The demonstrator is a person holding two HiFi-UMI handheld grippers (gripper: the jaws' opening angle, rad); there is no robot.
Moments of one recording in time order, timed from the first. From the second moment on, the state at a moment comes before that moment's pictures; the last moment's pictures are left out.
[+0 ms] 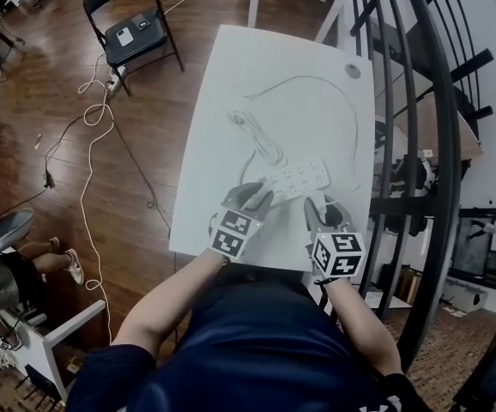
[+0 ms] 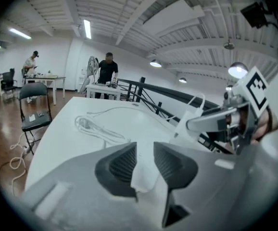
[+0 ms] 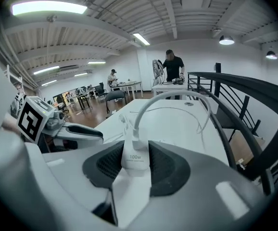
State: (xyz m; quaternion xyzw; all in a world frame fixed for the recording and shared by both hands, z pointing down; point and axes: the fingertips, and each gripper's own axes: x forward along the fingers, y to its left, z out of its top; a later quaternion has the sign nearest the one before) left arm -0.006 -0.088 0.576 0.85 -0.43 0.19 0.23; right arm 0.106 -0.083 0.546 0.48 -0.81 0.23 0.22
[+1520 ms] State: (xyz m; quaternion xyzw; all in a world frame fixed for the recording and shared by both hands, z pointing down) left arm -0.013 -0.012 0.567 0.83 -0.40 0.17 0.35; right arm 0.196 -0.014 0.624 0.52 -0.68 0.52 0.05
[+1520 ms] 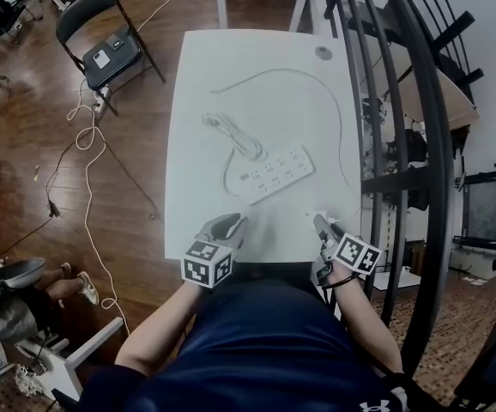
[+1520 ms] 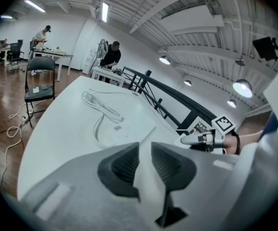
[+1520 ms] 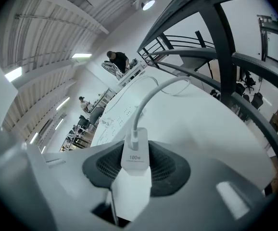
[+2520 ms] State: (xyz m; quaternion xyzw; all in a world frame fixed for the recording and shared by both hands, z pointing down) left arm -0.011 -0.013 0.574 0.84 -0.38 0.19 0.35; right arm 0.202 -0.008 0.639 0.55 -0.68 0.48 0.10
